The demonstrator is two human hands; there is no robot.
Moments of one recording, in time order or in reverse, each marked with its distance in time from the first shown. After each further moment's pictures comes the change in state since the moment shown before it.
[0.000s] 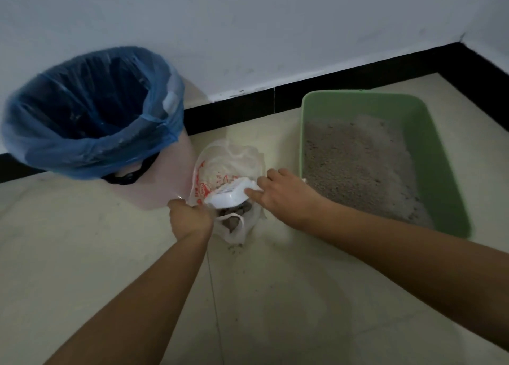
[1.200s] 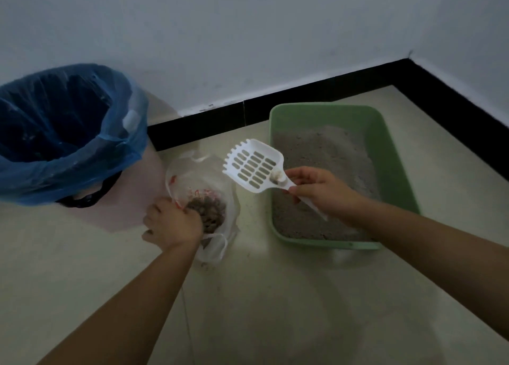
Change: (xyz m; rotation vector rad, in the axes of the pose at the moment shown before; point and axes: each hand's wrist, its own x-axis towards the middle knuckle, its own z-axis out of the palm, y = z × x) left_hand -0.015 0.023 0.022 0.350 0.091 0.237; right_hand -0.086 0.068 -0.018 1.606 0.037 0.795
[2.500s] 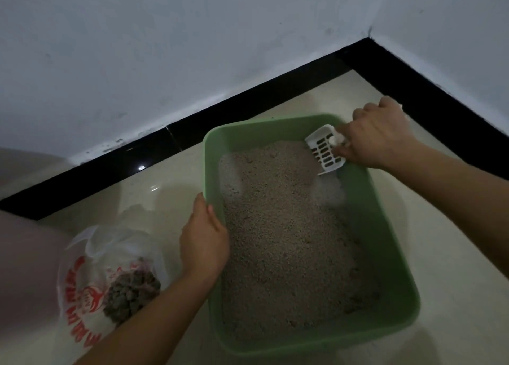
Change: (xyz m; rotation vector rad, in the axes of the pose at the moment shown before) left_hand -0.019 0.163 0.105 -0.173 -0.354 0.466; right_hand 0.130 0.041 -0.236 -1.815 0.384 0.019
